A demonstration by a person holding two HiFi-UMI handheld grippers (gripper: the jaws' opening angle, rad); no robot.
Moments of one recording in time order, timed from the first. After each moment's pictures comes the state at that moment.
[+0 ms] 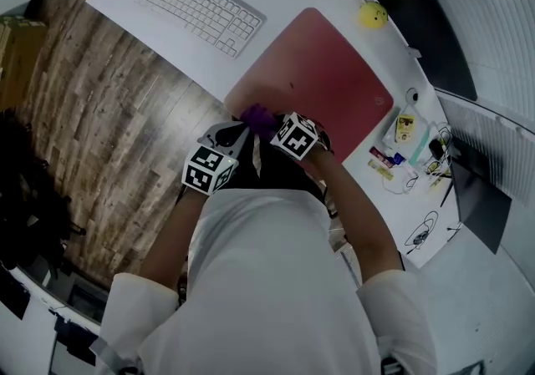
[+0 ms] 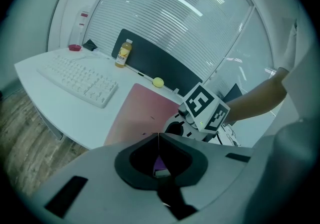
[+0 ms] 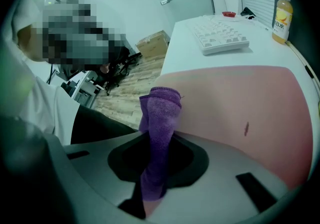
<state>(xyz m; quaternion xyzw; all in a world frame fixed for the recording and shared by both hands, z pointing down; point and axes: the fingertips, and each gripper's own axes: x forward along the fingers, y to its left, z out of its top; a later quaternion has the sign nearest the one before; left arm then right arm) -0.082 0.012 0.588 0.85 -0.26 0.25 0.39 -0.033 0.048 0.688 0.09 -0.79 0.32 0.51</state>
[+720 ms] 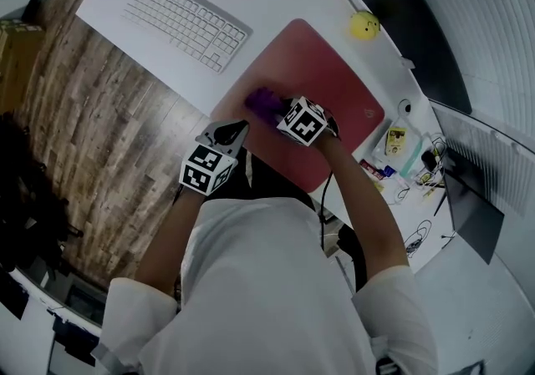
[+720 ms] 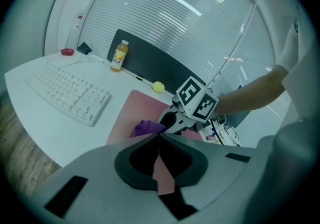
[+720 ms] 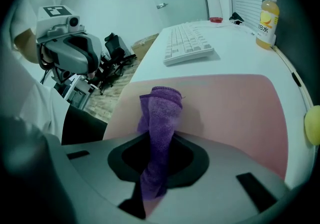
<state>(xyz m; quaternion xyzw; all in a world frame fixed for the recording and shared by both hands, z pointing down) -0.043 -0.037 0.586 0.85 -0.26 0.25 0.38 0.023 -0.039 0.692 0.12 -0.79 0.30 0.52</state>
